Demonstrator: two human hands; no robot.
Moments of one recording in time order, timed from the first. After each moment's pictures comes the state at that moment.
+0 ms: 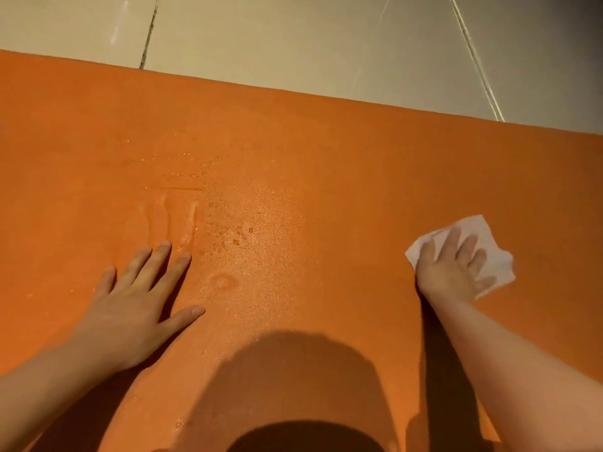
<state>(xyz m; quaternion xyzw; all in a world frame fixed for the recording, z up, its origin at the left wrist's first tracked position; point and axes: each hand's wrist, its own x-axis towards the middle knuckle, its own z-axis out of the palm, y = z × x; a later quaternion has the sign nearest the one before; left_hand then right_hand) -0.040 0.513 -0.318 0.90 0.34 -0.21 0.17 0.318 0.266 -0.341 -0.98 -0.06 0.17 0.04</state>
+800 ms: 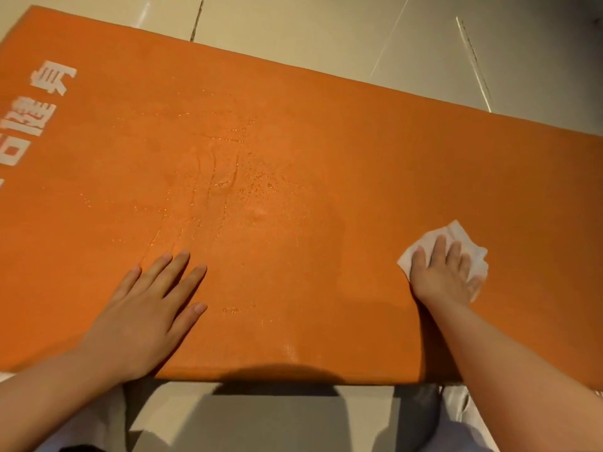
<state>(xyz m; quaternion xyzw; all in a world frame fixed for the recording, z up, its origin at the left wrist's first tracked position) -0.147 0.430 -0.318 0.95 0.29 -0.10 0.09 0.227 0.211 -0.327 -0.97 -0.11 0.20 -0.02</state>
